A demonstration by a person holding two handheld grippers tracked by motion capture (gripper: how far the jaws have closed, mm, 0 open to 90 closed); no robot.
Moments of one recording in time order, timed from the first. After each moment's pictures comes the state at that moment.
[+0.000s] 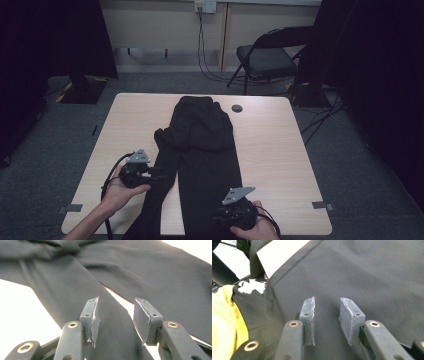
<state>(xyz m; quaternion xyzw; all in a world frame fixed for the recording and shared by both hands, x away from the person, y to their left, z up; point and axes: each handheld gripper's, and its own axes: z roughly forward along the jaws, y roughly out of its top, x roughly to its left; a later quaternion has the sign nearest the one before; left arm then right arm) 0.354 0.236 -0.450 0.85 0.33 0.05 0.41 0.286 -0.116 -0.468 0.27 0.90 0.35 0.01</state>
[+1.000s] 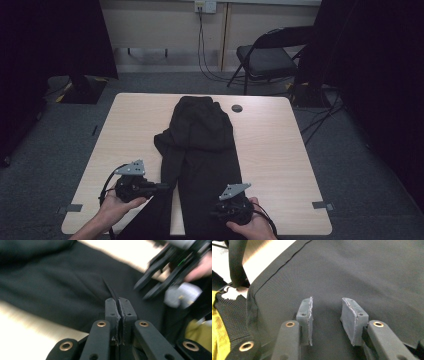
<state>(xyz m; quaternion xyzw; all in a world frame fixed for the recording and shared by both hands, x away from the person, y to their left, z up) 0.329 0.217 -0.422 0.83 0.28 -0.02 0.49 0.300 -0.113 -0.481 0.29 0.89 0.34 0.02</state>
